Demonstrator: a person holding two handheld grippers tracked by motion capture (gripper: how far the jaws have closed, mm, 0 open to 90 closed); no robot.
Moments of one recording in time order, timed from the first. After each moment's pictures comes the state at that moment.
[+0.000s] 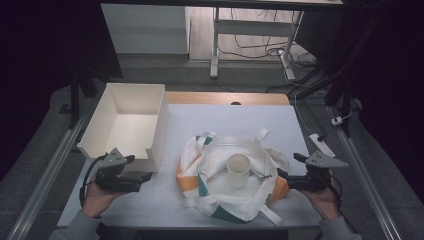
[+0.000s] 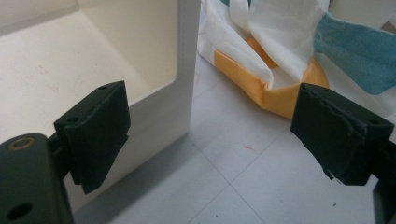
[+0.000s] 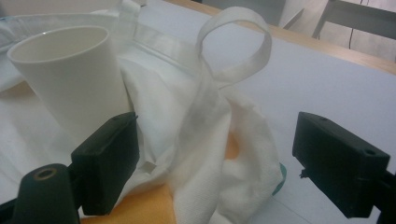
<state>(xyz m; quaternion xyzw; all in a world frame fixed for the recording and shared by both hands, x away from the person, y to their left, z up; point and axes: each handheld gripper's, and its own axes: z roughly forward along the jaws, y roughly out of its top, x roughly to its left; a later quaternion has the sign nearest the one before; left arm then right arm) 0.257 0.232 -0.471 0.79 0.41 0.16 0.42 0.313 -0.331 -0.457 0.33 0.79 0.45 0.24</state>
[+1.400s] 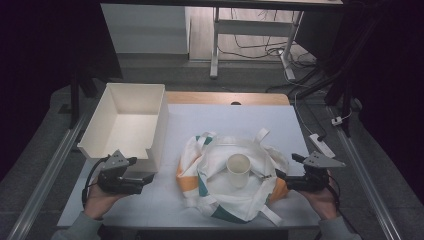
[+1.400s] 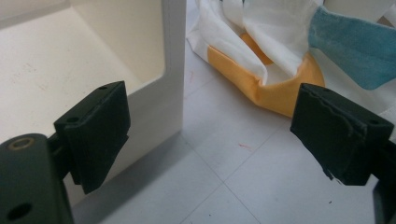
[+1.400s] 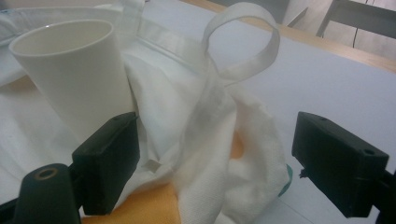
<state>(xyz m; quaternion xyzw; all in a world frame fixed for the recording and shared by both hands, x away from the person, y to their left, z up) 0.255 0.227 -0.476 0.80 0.41 0.16 0.42 0.314 -0.328 -0.460 0.33 0.80 0.45 0.23</state>
